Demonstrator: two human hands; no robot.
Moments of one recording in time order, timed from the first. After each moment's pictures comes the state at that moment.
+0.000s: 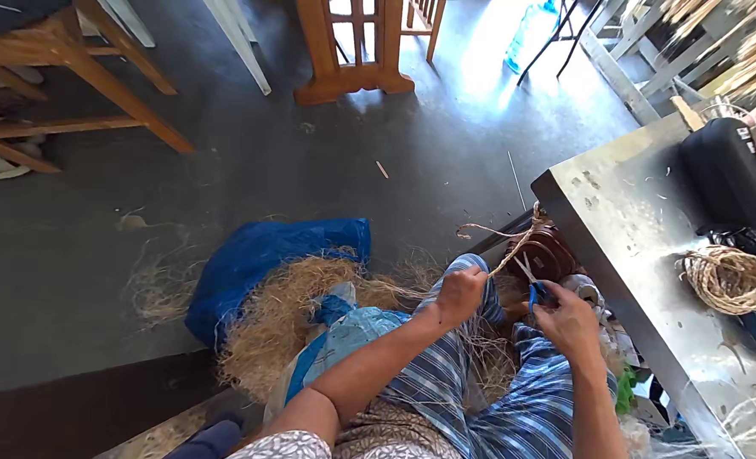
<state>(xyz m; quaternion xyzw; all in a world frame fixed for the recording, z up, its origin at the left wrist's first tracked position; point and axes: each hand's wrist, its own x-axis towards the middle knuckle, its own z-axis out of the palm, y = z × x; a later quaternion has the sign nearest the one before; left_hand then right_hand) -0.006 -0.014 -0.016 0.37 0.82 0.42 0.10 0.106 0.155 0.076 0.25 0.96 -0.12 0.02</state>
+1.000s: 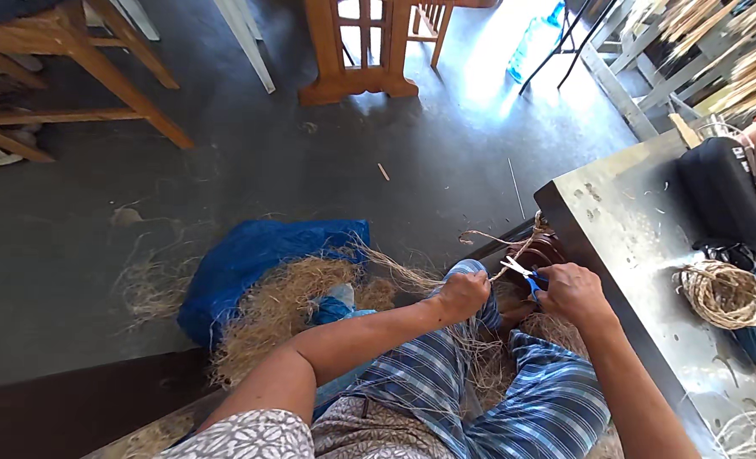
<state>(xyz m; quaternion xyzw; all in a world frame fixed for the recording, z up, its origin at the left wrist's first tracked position) -0.022 -0.017 -0.002 0.49 0.82 0.27 0.10 0.020 0.145 0.140 0.18 0.92 0.09 0.32</state>
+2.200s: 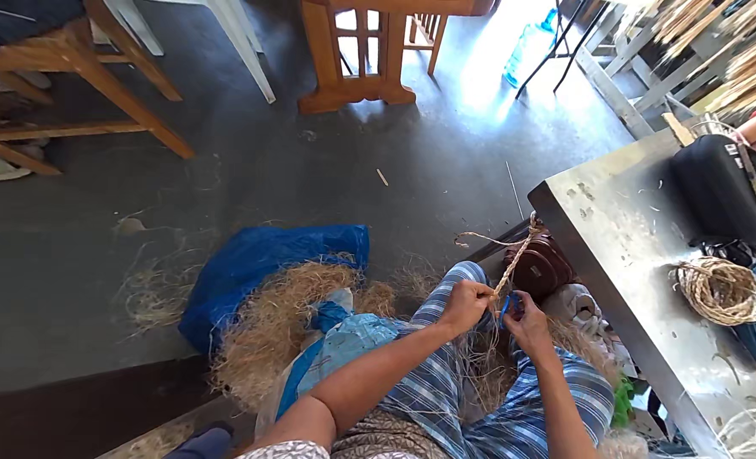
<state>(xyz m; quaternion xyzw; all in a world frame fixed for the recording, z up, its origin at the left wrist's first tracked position) -0.003 -0.010 -0.002 0.21 0.68 0.61 0.34 0.103 0.159 -0.010 0.23 0.93 -0.30 0.01</state>
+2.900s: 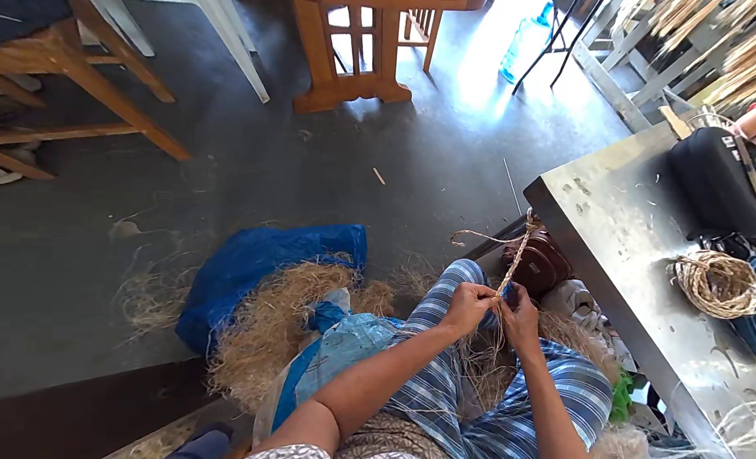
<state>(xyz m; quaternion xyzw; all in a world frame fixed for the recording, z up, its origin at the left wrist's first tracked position) 0.008 -0.002 -0.001 0.16 0.63 0.67 0.36 0.093 0.136 -0.017 0.25 0.89 -0.37 -0.11</state>
